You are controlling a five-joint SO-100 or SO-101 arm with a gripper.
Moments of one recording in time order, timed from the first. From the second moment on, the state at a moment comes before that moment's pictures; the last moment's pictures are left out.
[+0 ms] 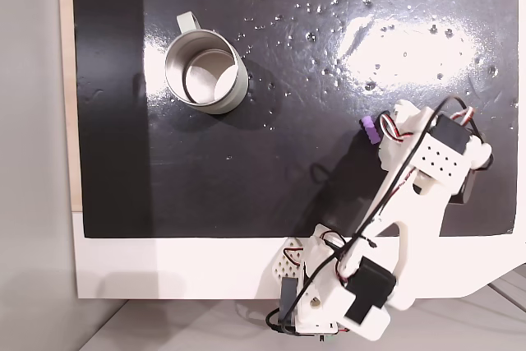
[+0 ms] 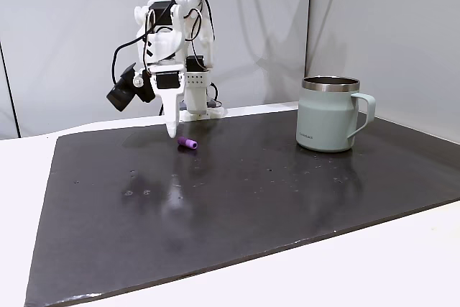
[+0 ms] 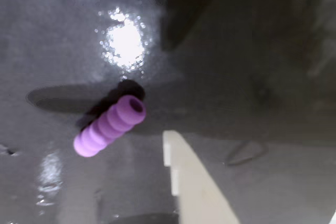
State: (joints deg) arm 30.5 94.0 107.1 76.6 -13.8
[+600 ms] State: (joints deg) arm 27.2 86.6 106.8 74.1 -4.0
